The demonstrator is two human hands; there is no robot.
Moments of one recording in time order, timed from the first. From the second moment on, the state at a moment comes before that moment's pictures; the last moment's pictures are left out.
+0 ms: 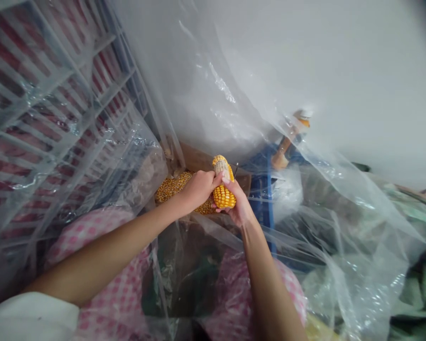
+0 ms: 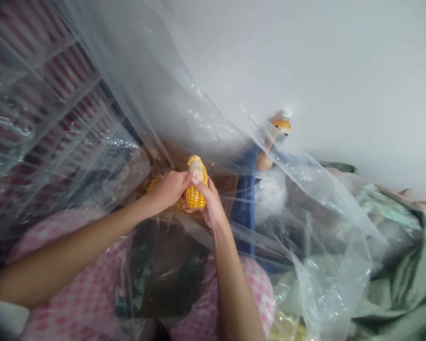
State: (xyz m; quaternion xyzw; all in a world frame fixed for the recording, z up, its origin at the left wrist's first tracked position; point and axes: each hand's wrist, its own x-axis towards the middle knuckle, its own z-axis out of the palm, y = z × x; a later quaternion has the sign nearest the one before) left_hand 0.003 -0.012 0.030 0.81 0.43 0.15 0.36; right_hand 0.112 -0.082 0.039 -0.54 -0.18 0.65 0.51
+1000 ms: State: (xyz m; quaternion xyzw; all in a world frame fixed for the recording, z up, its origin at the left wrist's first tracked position) left_hand 0.002 -0.006 0.044 0.73 0.45 0.26 0.43; right_hand 0.111 -0.078 0.041 -0.49 -0.20 0.64 0.55
